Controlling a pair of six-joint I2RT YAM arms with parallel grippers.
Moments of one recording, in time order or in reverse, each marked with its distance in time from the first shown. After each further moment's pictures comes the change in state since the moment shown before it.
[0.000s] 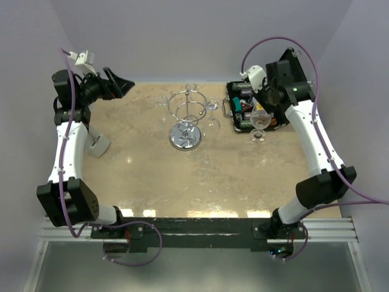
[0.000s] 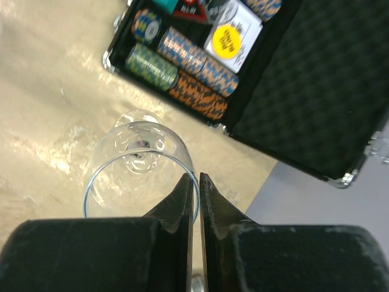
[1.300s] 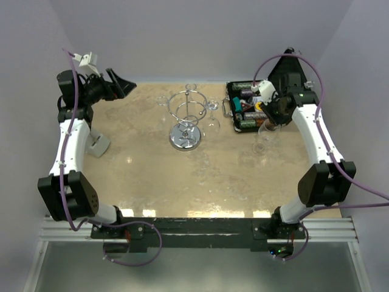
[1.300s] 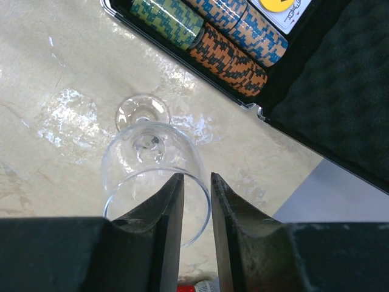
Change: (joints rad) left arm -0.011 0.051 -0.008 0.016 -0.015 -0.003; right arm -0.188 0.011 -0.256 0.076 -0.208 -0.122
